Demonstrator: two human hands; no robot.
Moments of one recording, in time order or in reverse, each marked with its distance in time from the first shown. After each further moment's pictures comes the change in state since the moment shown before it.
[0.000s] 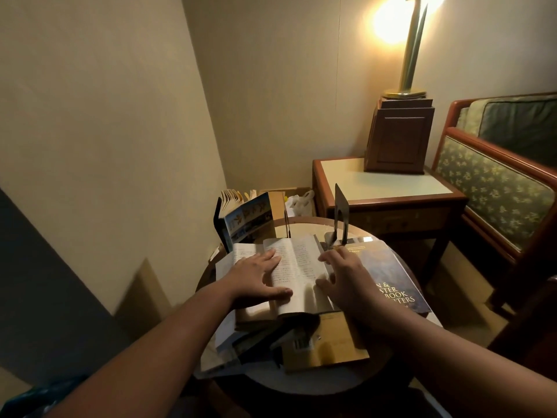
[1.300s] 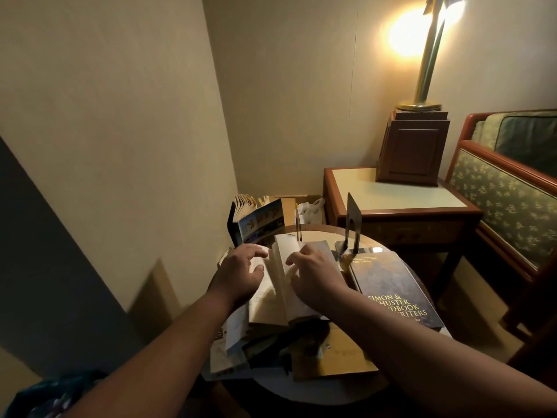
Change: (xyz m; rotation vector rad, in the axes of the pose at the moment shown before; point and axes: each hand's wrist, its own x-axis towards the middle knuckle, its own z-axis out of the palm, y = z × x) left_hand -0.024 -0.022 0.003 -0.349 0.687 -0.023; right_hand 0.030 -0.089 0.001 -0.055 -0.096 -0.067
